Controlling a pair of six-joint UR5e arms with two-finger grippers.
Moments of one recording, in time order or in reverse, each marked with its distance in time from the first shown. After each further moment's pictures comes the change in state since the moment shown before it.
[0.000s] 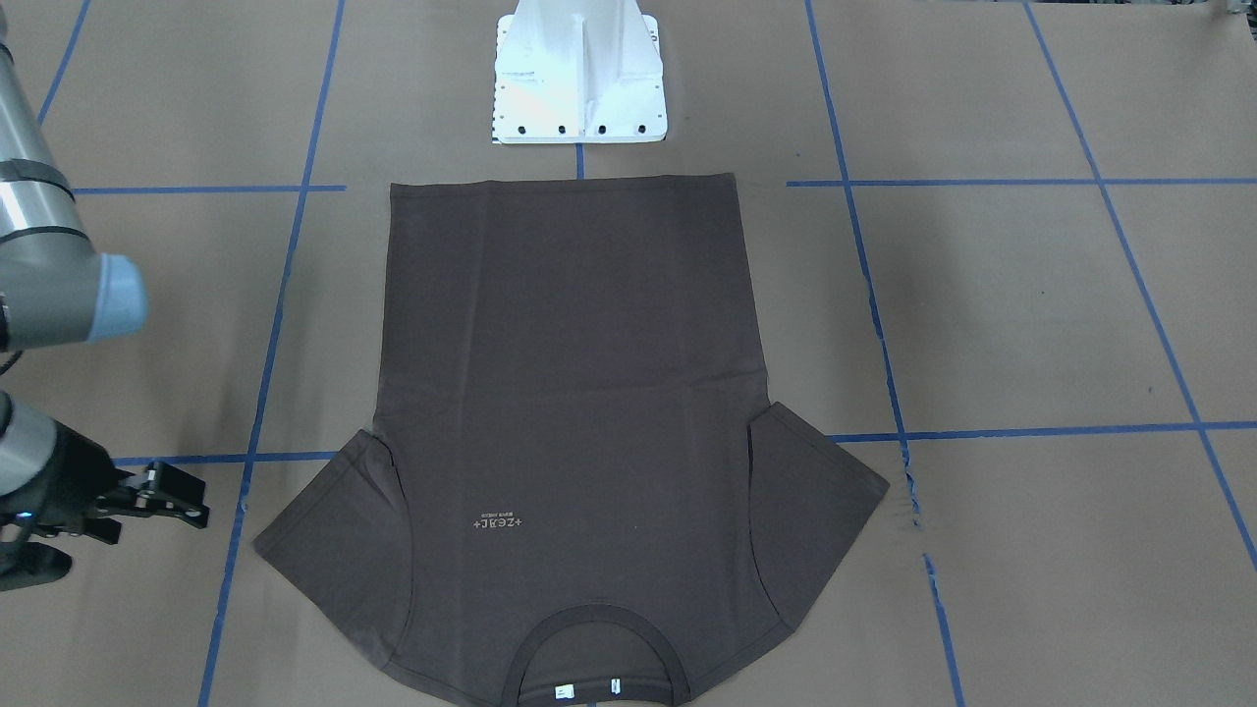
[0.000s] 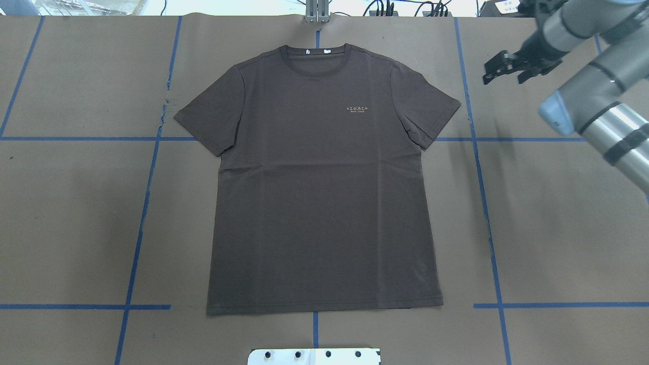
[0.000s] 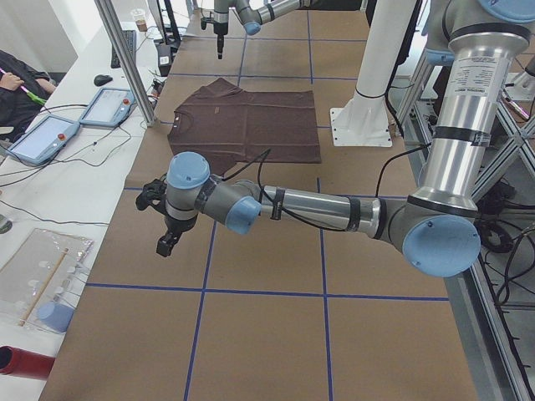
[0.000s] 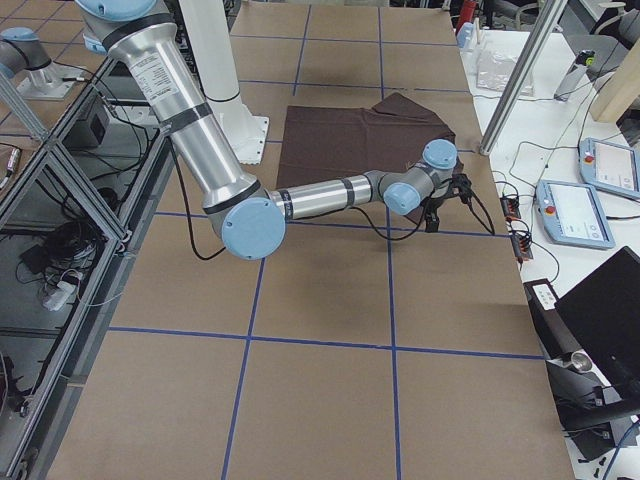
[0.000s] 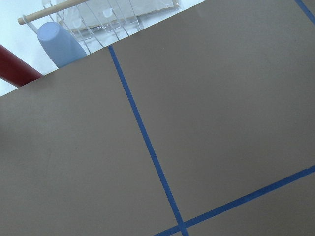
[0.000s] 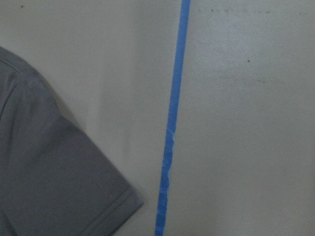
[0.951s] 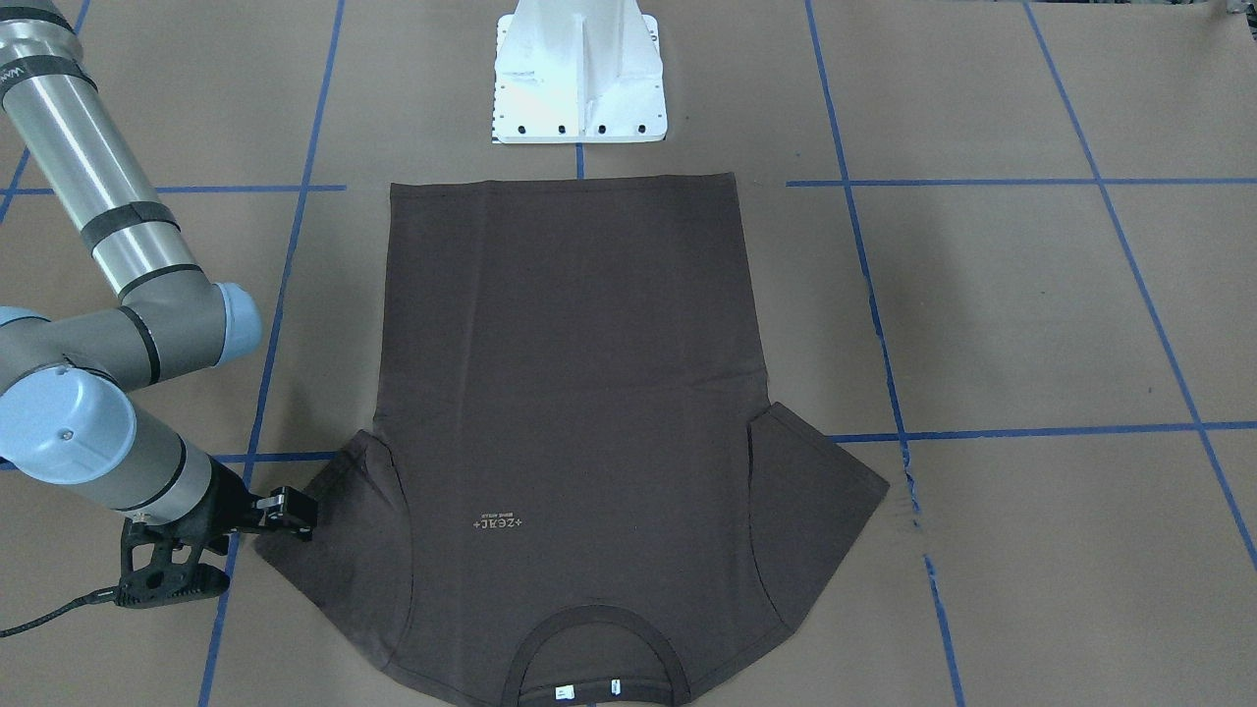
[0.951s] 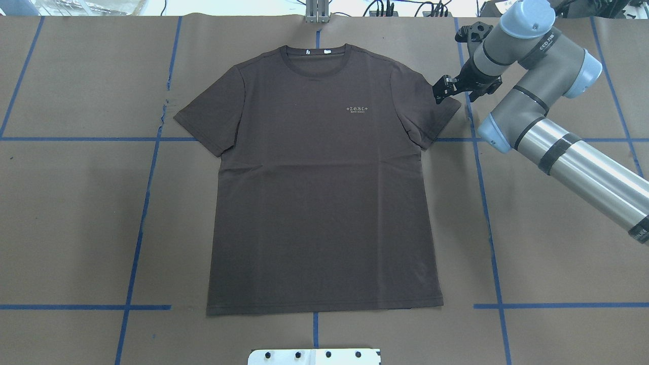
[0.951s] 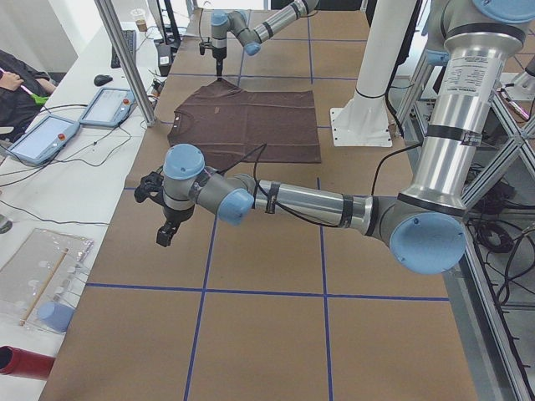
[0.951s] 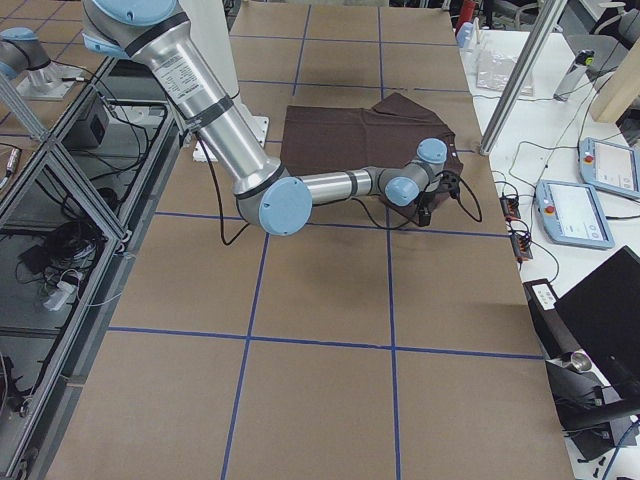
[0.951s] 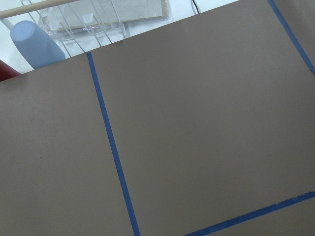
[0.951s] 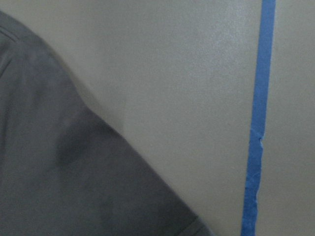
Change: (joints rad) left arm 0.022 -0.024 0.007 0.000 -0.003 -0.046; right arm -0.108 0.108 -0.164 0.026 -0.082 0.042
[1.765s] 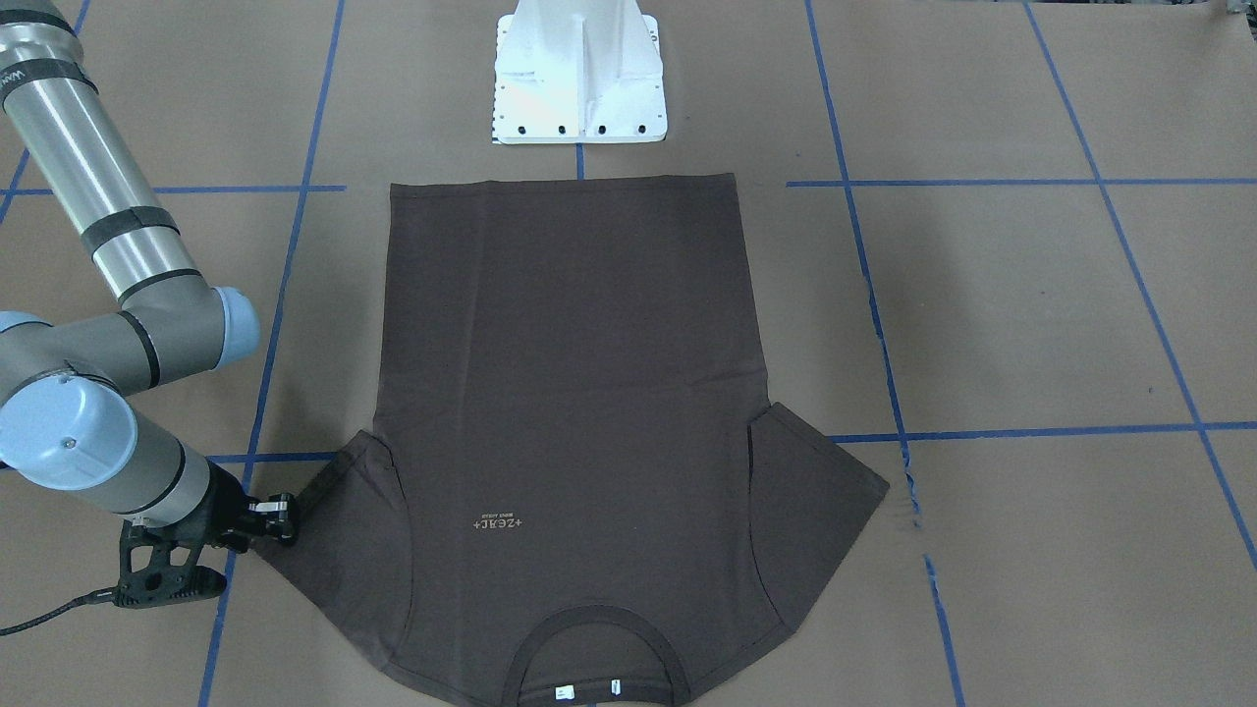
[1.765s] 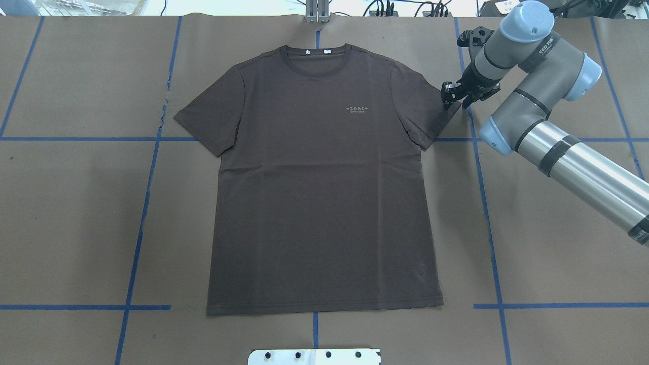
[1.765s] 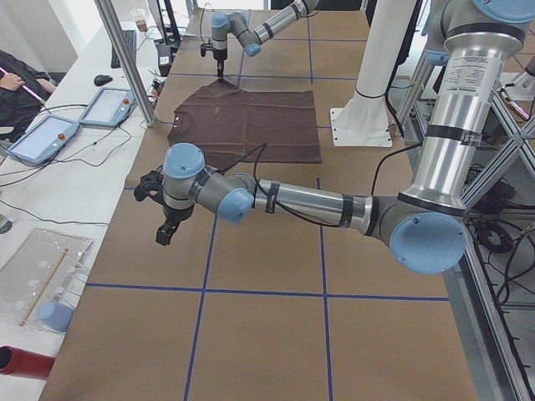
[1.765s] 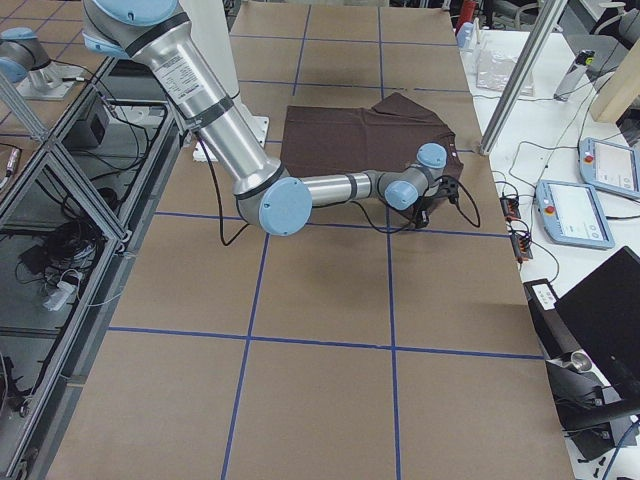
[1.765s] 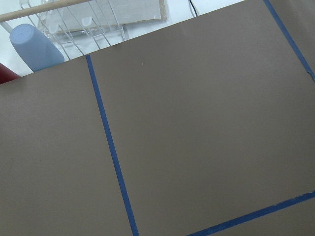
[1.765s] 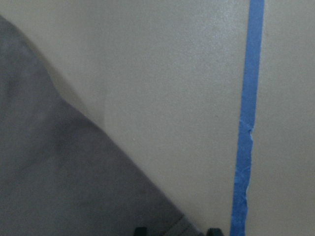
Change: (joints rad) left arm -0.001 0.000 -0.002 0.000 -0.001 0.001; right arm -0.002 0.002 -0.016 0.000 0.000 0.000
